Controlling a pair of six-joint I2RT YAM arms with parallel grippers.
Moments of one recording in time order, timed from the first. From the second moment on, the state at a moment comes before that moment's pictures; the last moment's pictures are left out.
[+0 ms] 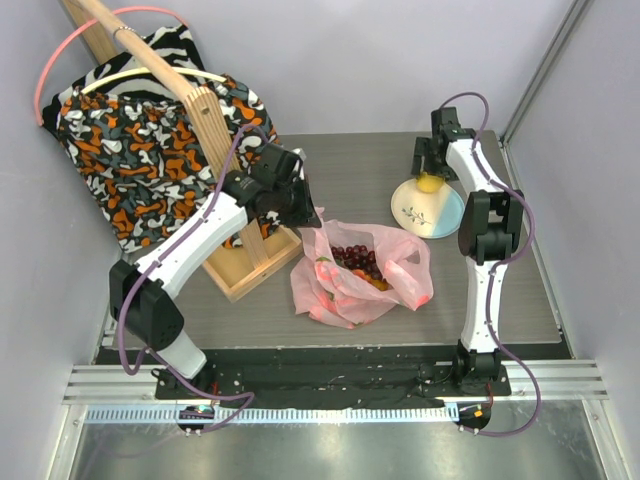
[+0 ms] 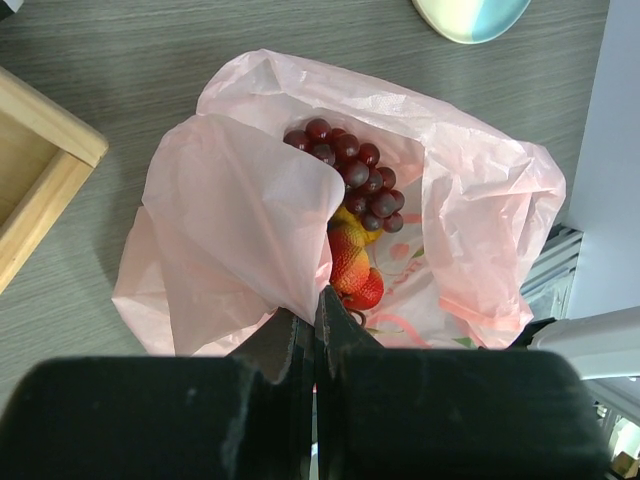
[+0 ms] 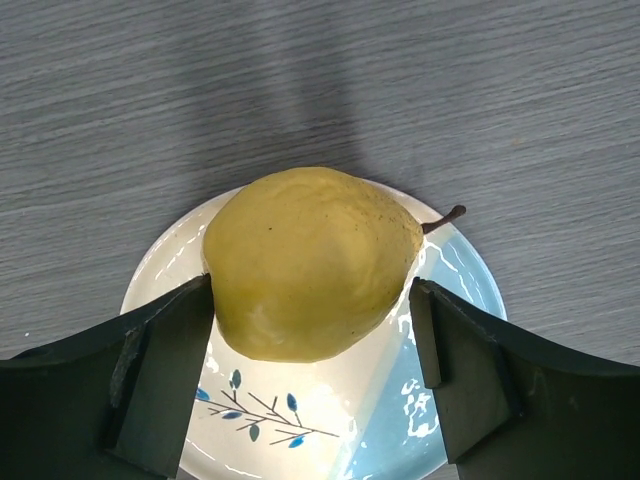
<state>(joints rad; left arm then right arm) -0.59 1.62 1.56 -0.80 0.21 -0.69 0.04 2.31 2.09 -0.78 0.17 0.17</state>
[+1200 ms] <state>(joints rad) -0.59 1.63 1.57 -0.80 0.21 -0.68 0.04 2.20 1.93 -0.79 0.09 0.16</state>
